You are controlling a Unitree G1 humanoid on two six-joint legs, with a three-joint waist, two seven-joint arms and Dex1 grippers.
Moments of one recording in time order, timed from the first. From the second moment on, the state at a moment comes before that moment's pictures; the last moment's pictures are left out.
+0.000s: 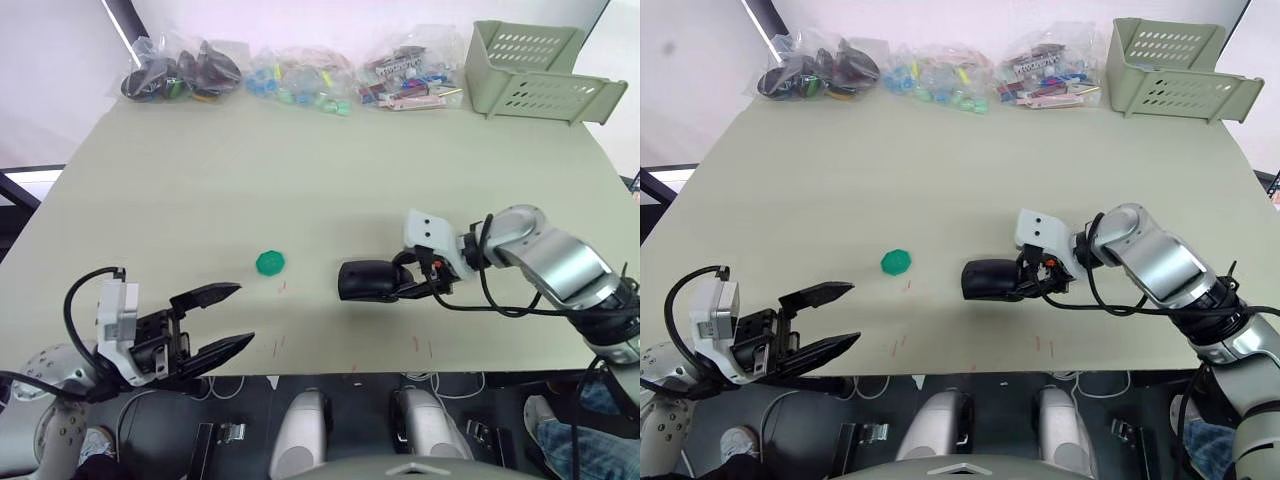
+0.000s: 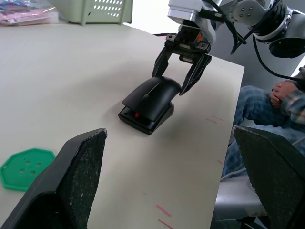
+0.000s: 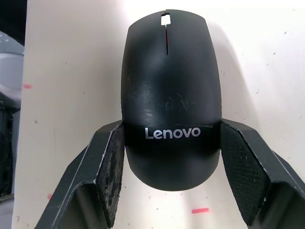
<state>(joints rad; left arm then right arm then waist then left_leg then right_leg) 0.29 0.73 0.46 -0.30 -0.79 0.30 -1.32 -0.74 -0.73 0.50 -0.24 0.27 0.85 1.12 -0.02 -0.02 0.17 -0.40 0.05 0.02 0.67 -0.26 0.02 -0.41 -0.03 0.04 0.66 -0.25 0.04</state>
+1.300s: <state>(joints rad) 0.34 0.71 0.47 -0.32 -0.79 0.29 -1.31 -0.74 -0.70 0.41 -0.26 0.29 0.85 1.17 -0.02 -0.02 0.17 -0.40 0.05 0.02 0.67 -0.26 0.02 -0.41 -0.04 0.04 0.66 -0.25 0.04</state>
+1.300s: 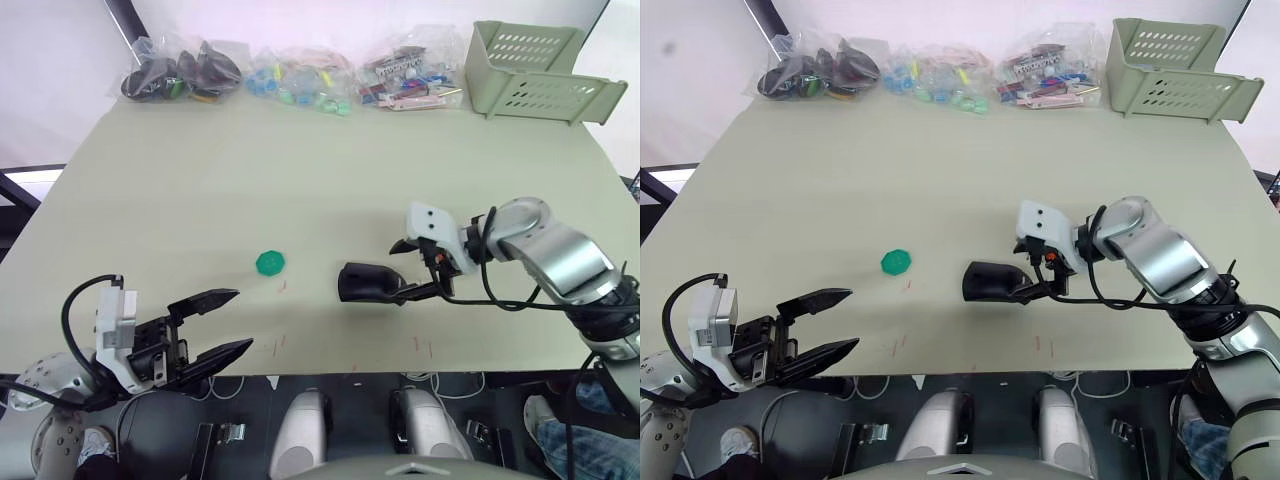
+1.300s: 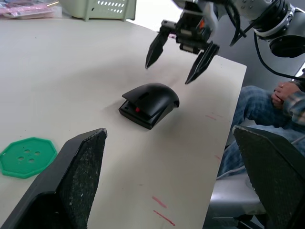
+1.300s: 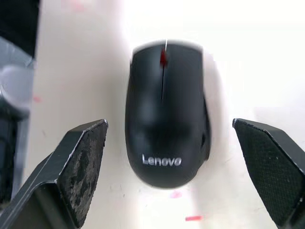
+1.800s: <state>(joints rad) 0.34 0.71 0.47 -0.32 -0.79 0.28 -1.31 -0.42 -0.64 0.22 -0.34 0.38 0.76 1.03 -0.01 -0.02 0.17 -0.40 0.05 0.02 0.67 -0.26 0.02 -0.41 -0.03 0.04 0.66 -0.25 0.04</state>
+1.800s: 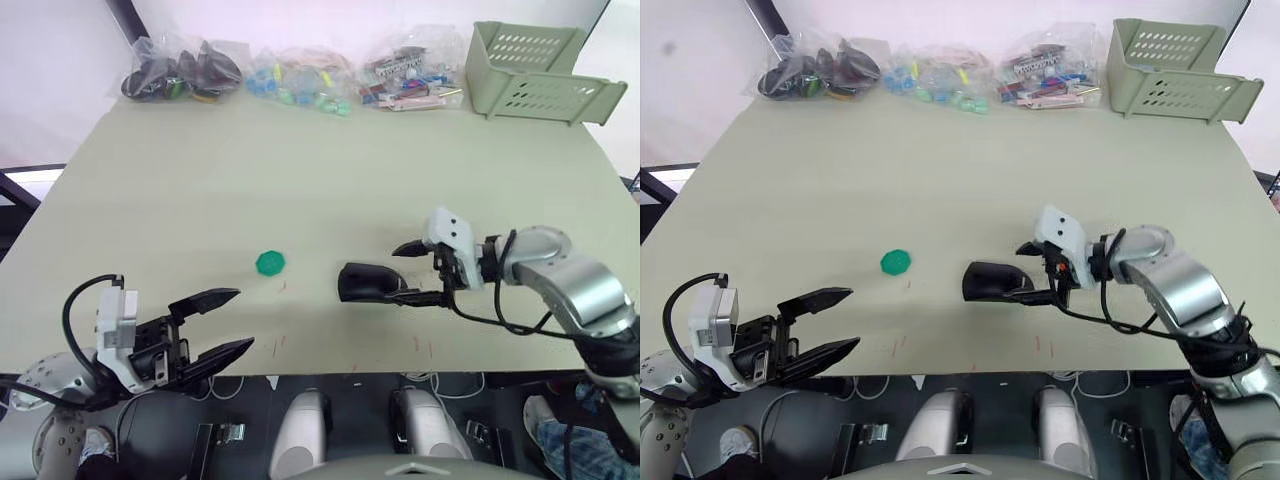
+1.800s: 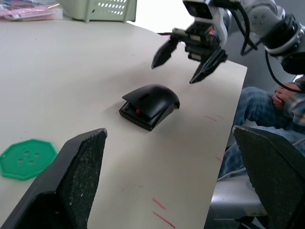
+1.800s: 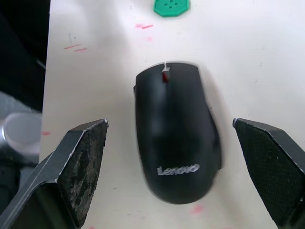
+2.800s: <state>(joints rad) 0.32 0.72 0.47 -0.32 -0.79 0.30 -1.32 -0.33 -0.59 0.26 -0.18 0.27 0.45 1.01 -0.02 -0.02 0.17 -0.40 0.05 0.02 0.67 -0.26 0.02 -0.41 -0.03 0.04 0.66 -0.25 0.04</state>
